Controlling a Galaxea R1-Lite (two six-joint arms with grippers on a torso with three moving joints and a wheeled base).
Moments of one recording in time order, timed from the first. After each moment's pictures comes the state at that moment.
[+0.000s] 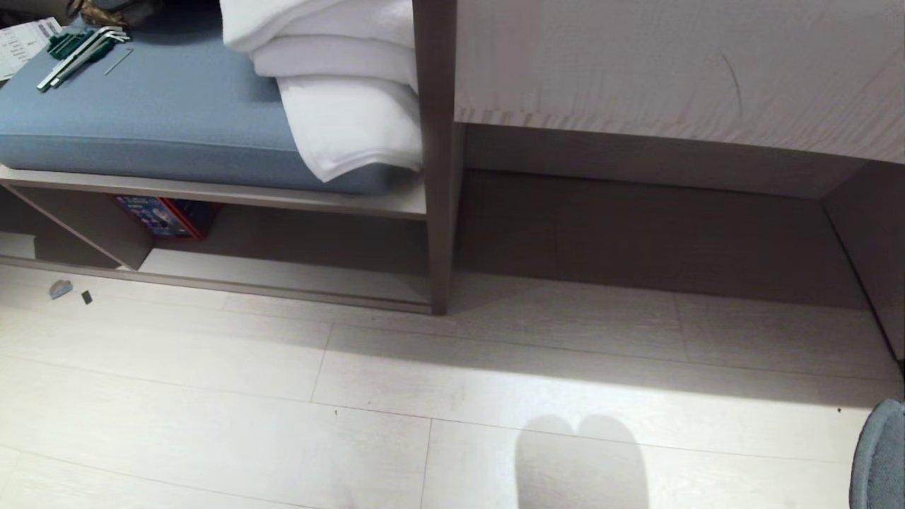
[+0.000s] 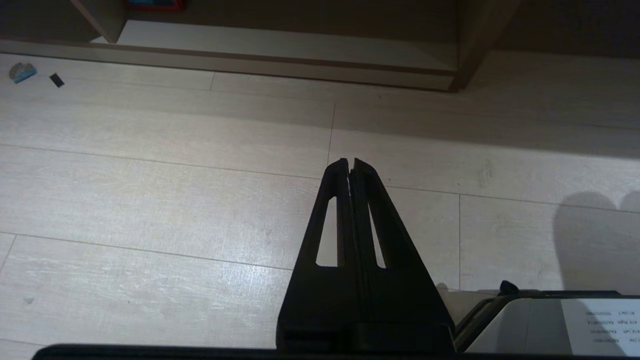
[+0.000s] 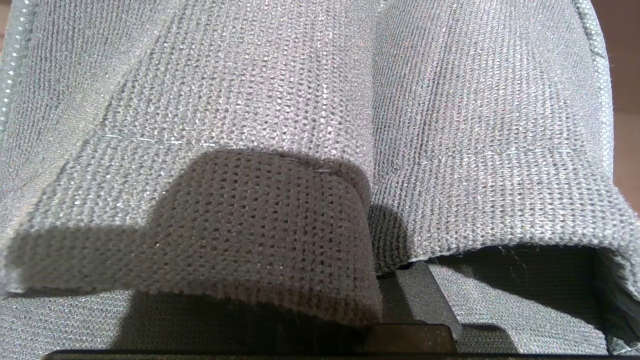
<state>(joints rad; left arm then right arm) 0.00 0.00 0.00 0.00 0.00 0.00 -0.01 0.00 0.00 0.01 0.01 -0.02</state>
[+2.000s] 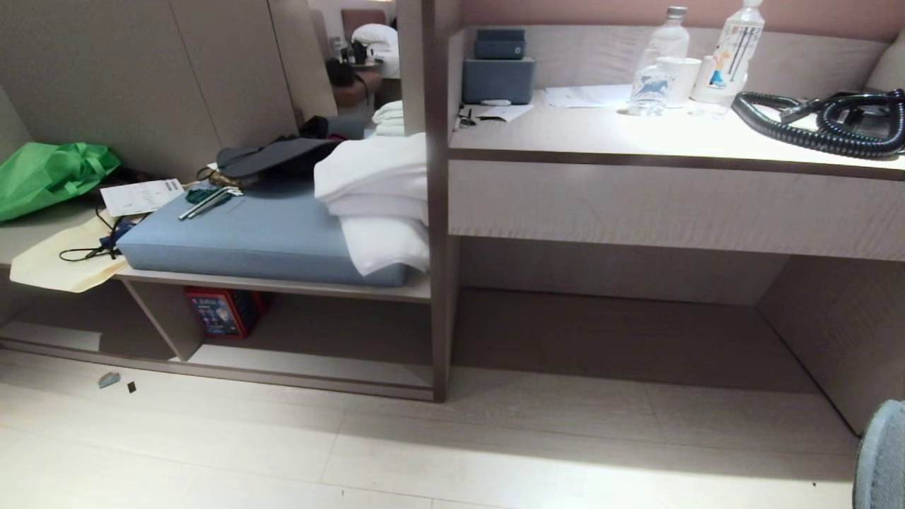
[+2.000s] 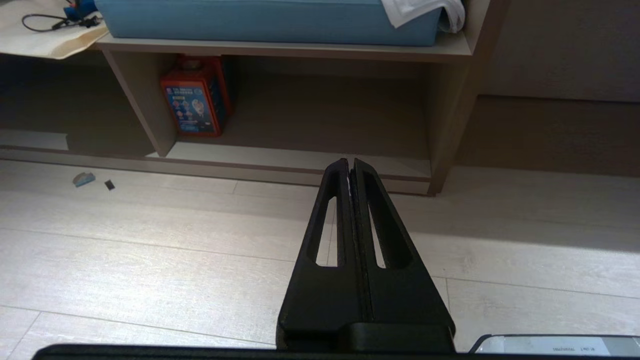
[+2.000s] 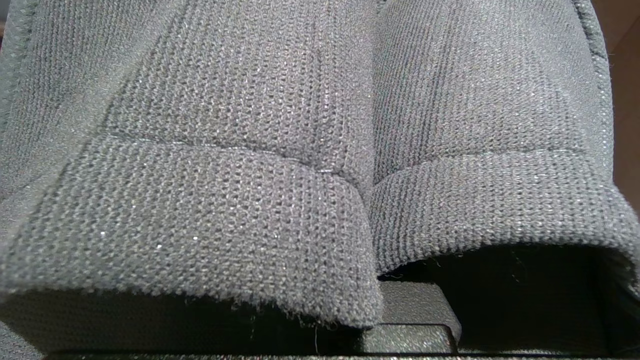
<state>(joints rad) 0.00 0.00 0.00 0.00 0.00 0.00 -0.01 0.00 0.00 0.01 0.01 -0.02</state>
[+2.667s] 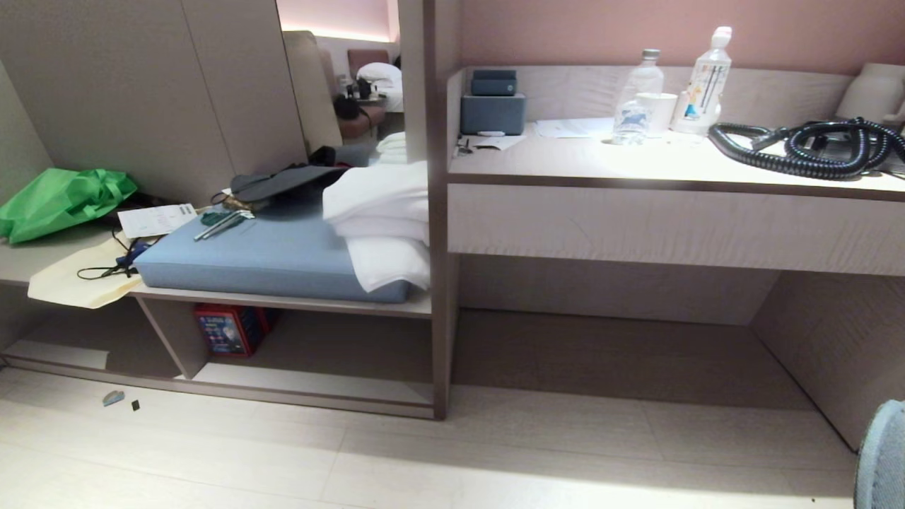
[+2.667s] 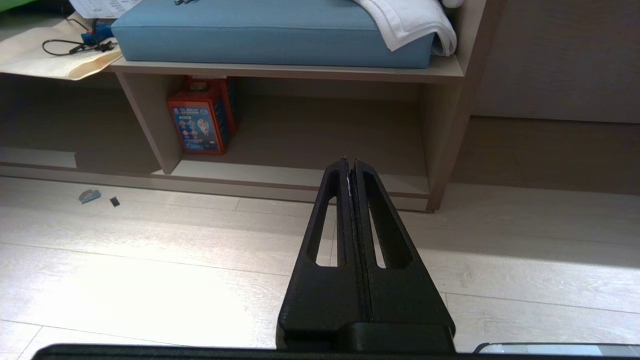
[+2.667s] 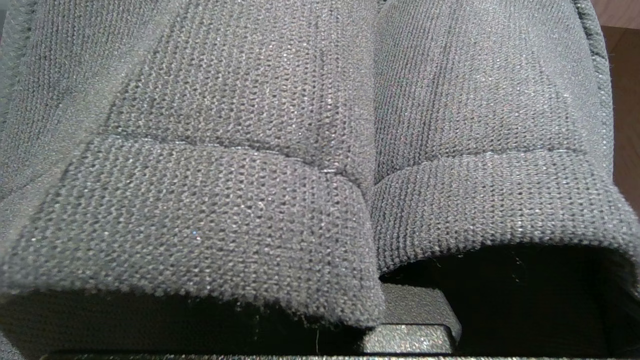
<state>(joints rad) 0.00 0.00 0.00 0.00 0.00 0.00 -0.01 0.00 0.00 0.01 0.01 -0.02</state>
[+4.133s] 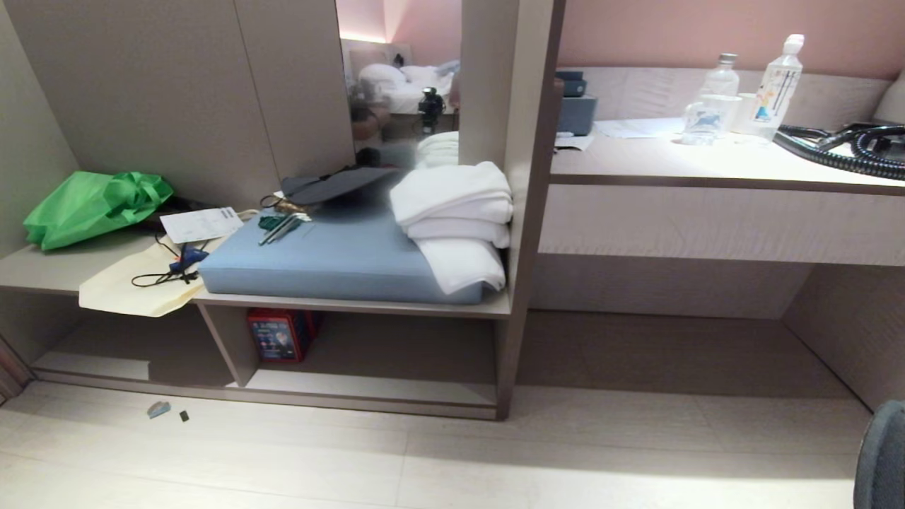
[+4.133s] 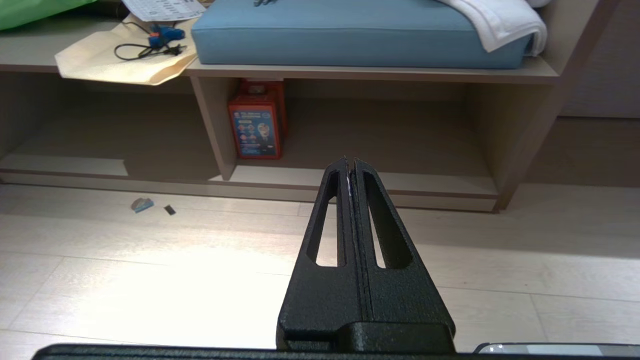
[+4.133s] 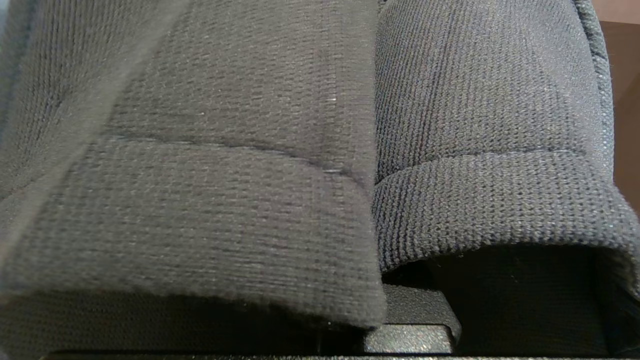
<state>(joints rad) 0.00 0.00 0.00 0.00 0.00 0.00 -0.01 0.00 0.00 0.01 0.01 -0.02</state>
